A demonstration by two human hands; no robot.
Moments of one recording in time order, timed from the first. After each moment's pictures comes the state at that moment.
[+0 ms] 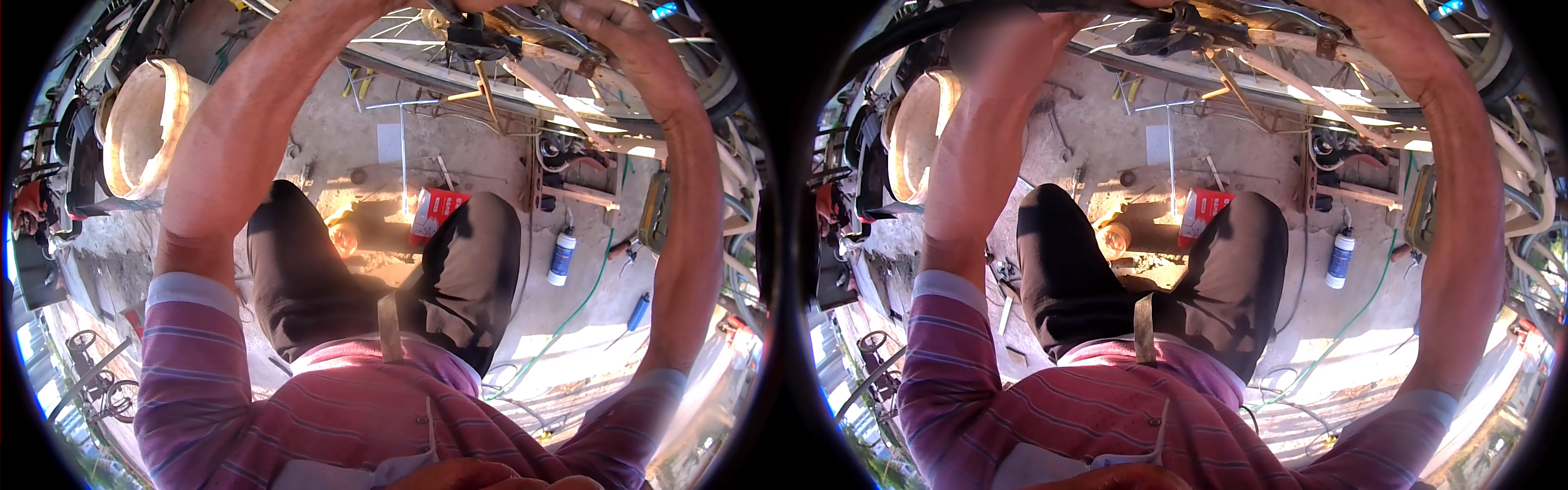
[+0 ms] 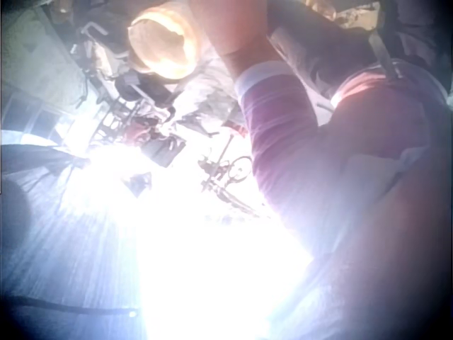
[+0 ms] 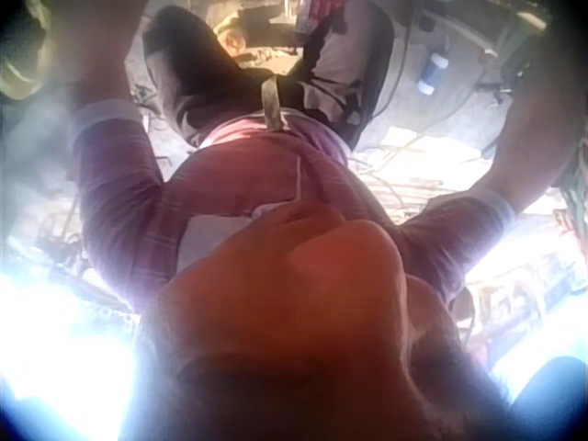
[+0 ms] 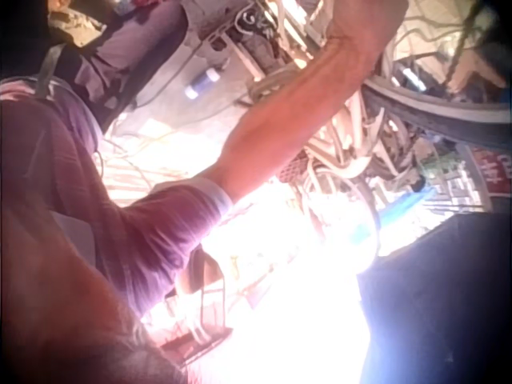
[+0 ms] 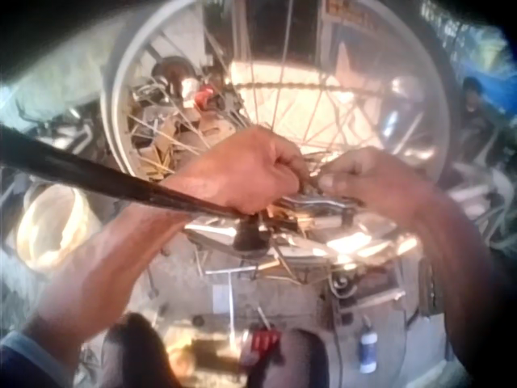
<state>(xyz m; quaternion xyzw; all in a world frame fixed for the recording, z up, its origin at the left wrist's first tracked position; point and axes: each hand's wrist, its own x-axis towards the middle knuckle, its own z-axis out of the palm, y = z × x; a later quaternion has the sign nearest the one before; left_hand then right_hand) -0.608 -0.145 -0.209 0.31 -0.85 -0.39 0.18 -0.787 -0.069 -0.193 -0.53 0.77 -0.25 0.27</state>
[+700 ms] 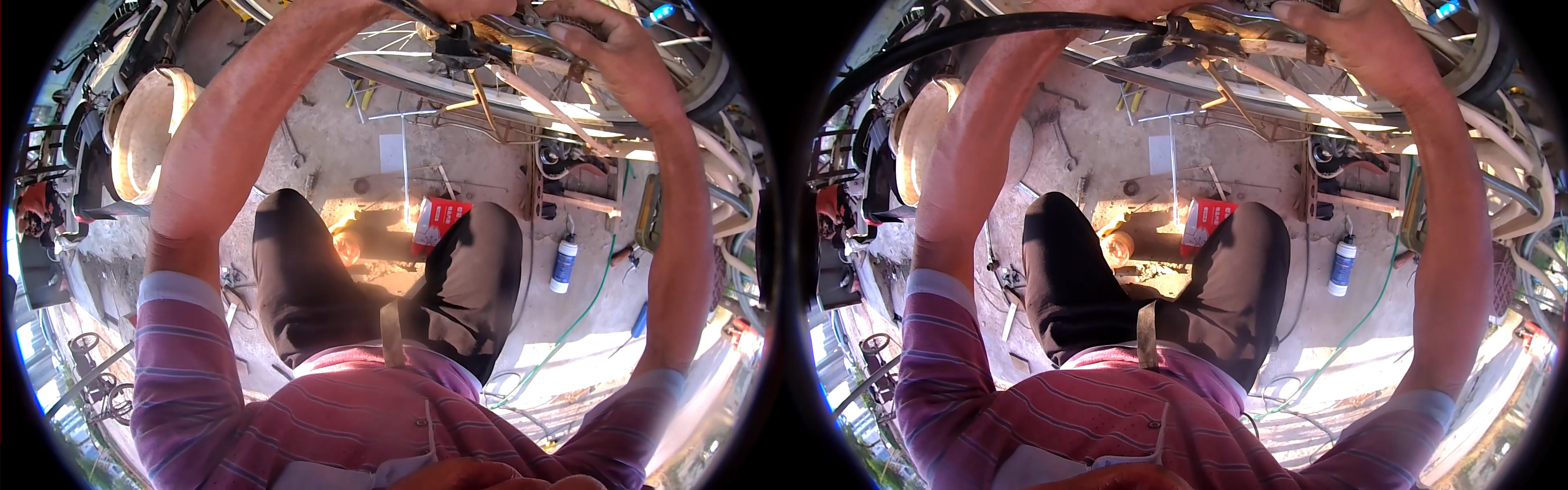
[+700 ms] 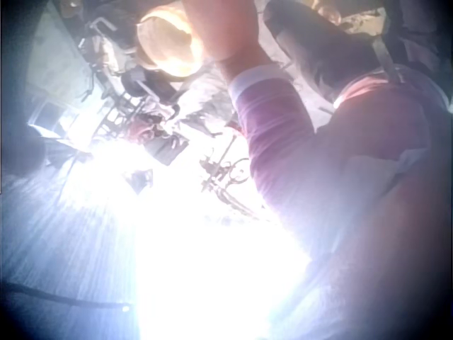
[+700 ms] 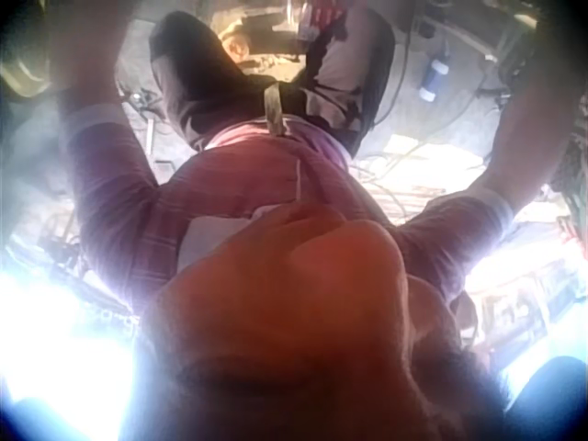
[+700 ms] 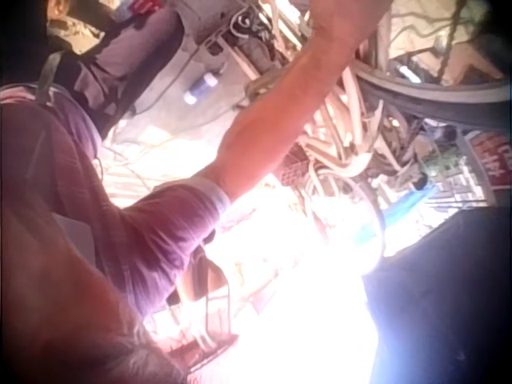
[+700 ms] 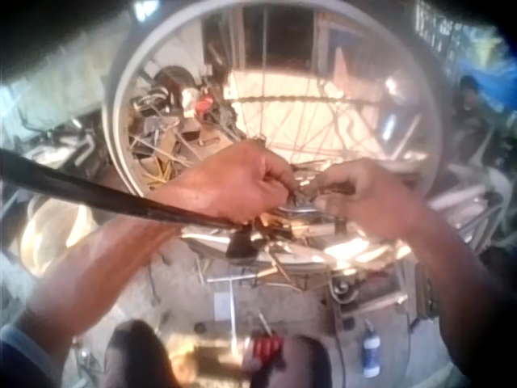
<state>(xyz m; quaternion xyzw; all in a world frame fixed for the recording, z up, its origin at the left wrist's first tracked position) -0.605 -0.144 -0.204 0.28 -0.87 -0.37 0.16 -0.797 -0.052 -0.198 -0.66 0.68 -0.22 0.22</state>
